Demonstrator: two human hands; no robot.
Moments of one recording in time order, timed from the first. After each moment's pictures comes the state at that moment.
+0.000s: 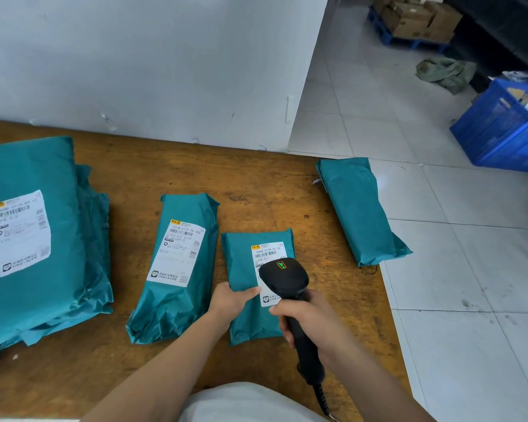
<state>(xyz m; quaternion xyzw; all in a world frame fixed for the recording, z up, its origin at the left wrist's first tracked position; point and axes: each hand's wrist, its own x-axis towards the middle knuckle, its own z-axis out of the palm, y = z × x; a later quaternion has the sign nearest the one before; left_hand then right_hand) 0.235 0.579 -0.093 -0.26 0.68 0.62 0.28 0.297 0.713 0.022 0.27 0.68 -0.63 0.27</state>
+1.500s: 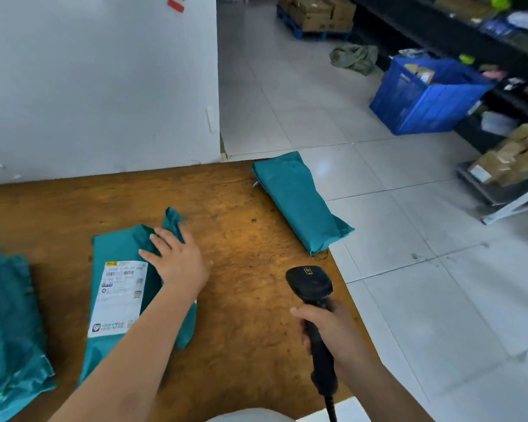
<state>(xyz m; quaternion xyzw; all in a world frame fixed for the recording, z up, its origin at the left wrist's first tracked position) 0.152 0.608 -0.039 0.03 0.99 0.03 0.11 0.337 0.767 0.033 0.43 0.61 -0.66 0.09</state>
